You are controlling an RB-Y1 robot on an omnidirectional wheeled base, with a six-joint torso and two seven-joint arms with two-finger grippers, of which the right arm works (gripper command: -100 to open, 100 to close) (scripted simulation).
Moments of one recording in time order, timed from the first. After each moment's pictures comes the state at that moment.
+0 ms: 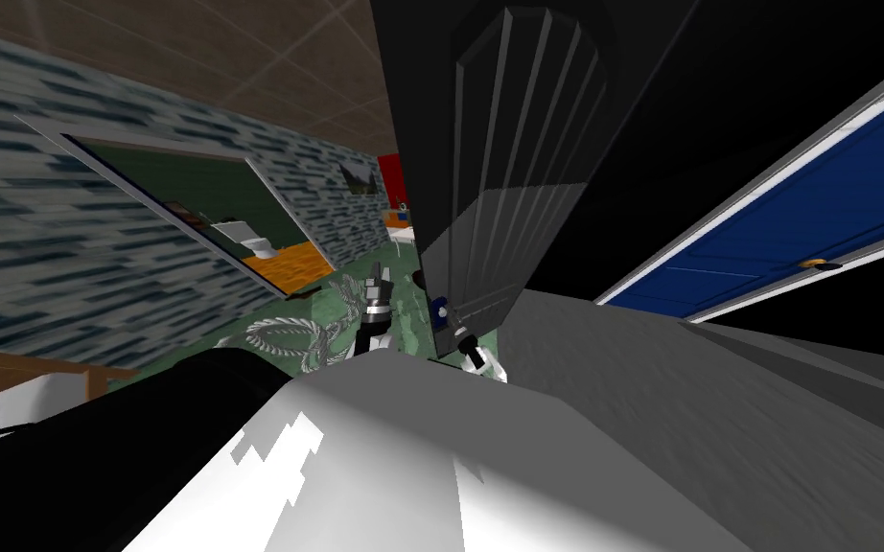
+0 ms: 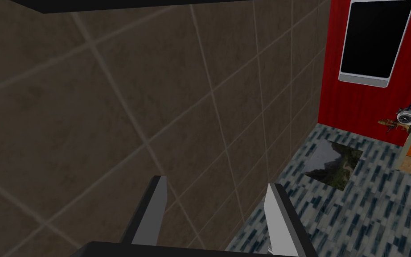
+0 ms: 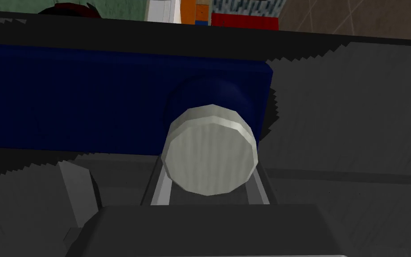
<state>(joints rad) 0.02 -0.04 0.59 -1.30 0.31 -0.30 -0.27</state>
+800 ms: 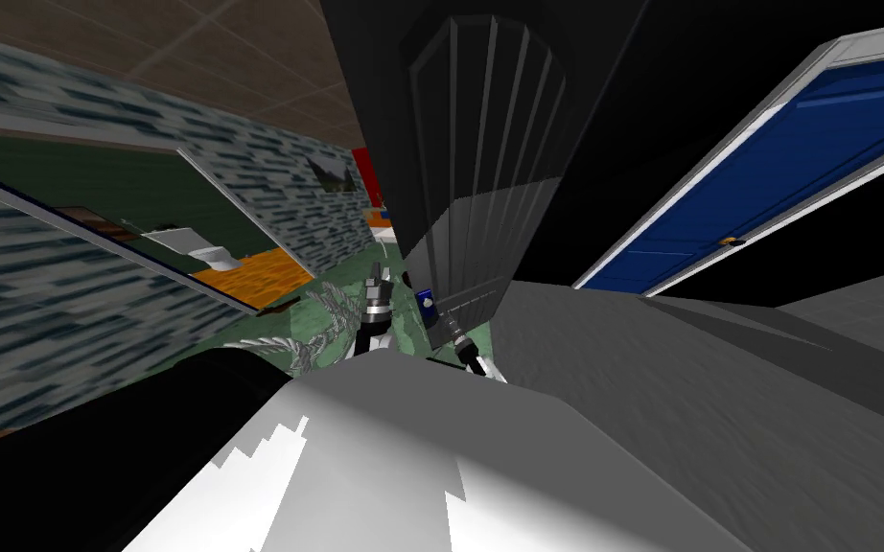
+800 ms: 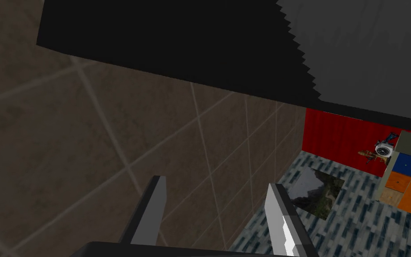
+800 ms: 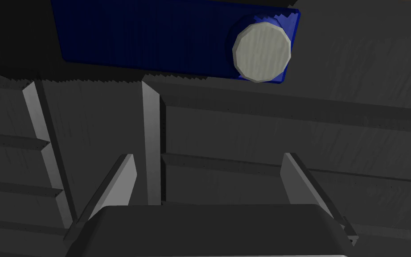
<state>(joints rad) 0.09 -0.07 0.63 -1.32 0.33 -0.30 -0.22</state>
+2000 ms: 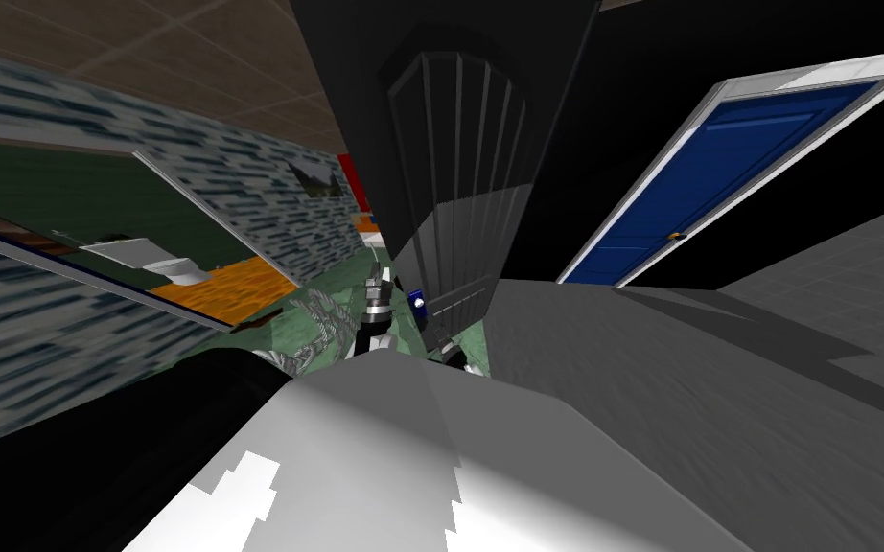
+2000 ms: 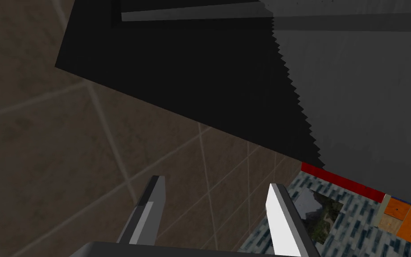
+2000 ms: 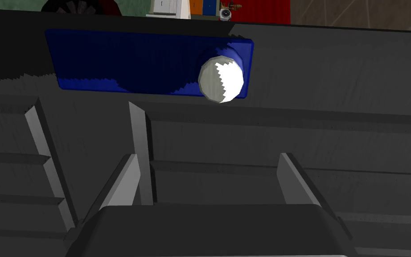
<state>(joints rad) 0.18 -0.02 0.74 -1.39 0.36 -0.28 -0.20</state>
